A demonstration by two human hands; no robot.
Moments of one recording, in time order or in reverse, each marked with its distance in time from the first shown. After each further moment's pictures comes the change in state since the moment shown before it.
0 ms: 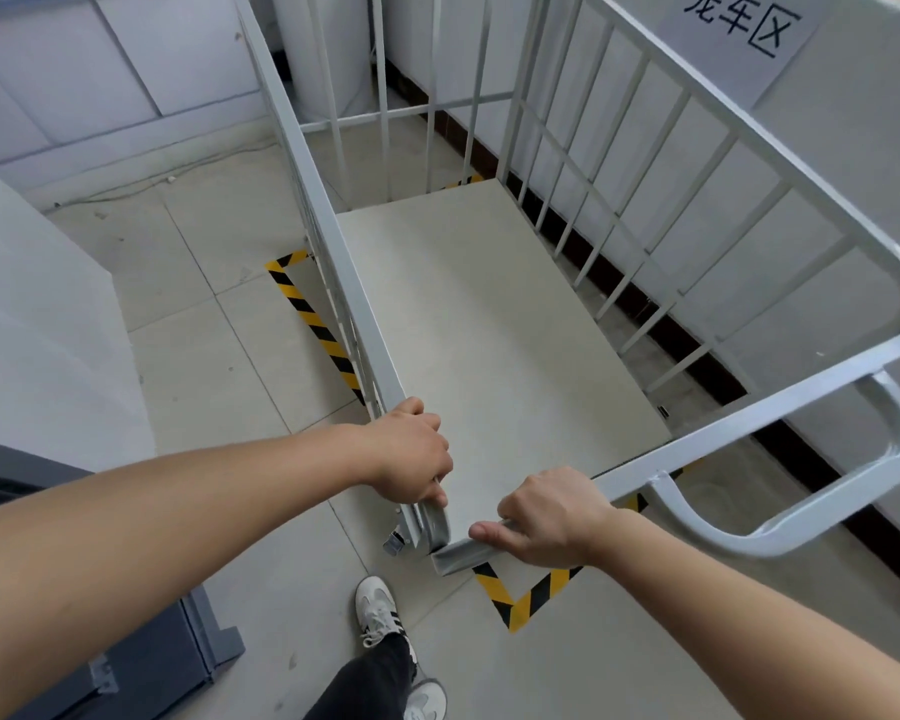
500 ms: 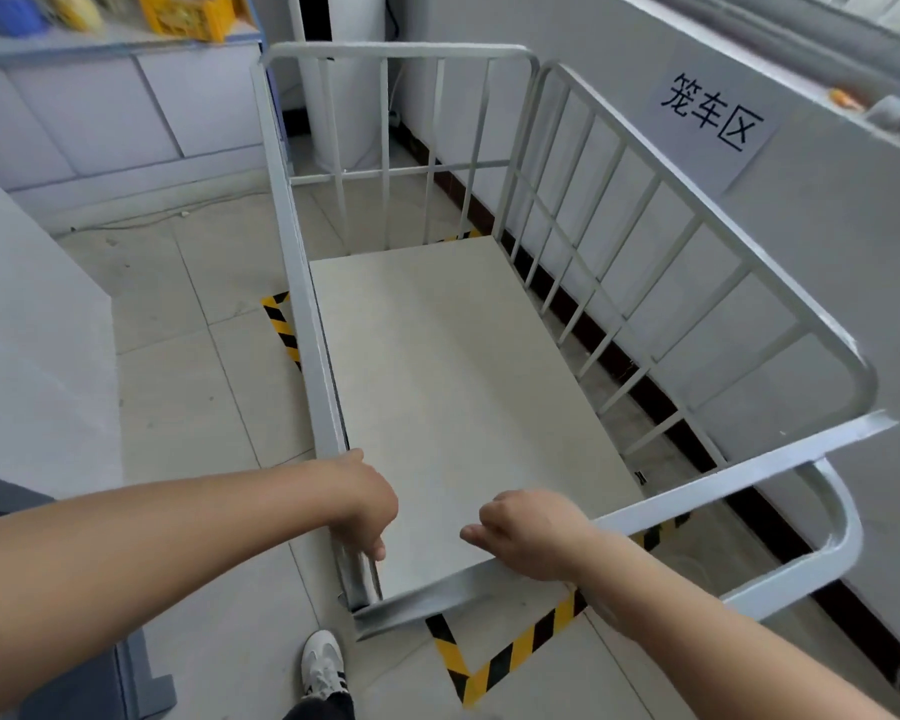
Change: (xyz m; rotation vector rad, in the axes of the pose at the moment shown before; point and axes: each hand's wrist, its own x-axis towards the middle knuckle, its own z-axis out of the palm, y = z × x) left_hand 0.029 0.017 -0.036 -0.045 -0.341 -0.219; right_hand -0.008 0.072 -0.031 0.159 -0.021 0.026
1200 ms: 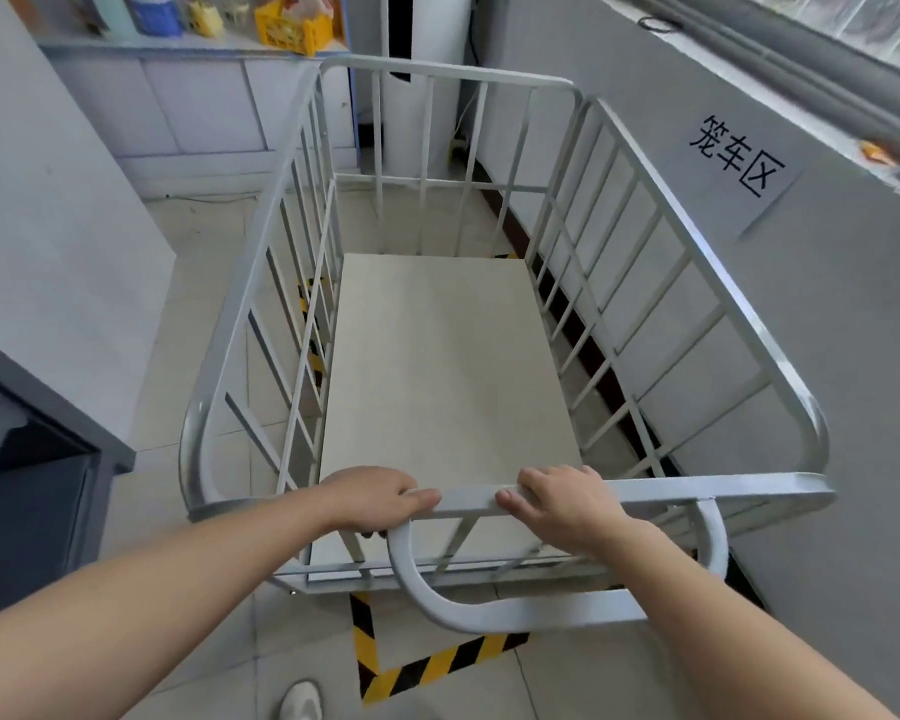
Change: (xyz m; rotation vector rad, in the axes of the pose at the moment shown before) left_hand 0.055 0.163 -0.076 -1.006 0.397 -0.228; right_hand -0.089 0.200 -0.006 -0.165 0.124 -0.024
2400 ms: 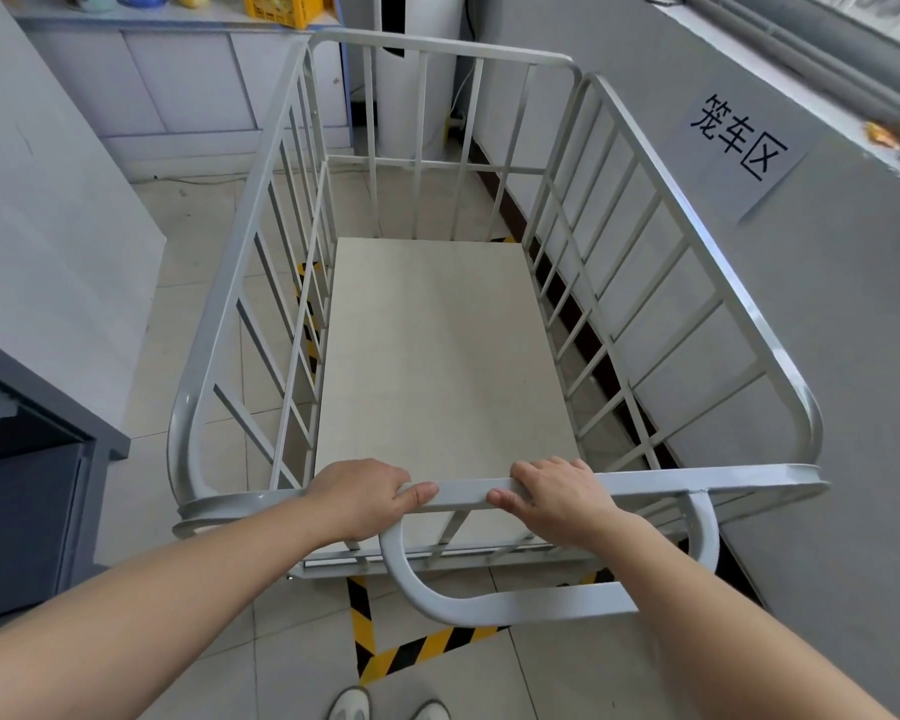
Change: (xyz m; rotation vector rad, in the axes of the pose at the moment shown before) left_hand -0.003 0.004 0.007 0.152 0.180 0.078; right_hand 0.005 0.008 0.005 -0.031 -0.050 -0.016
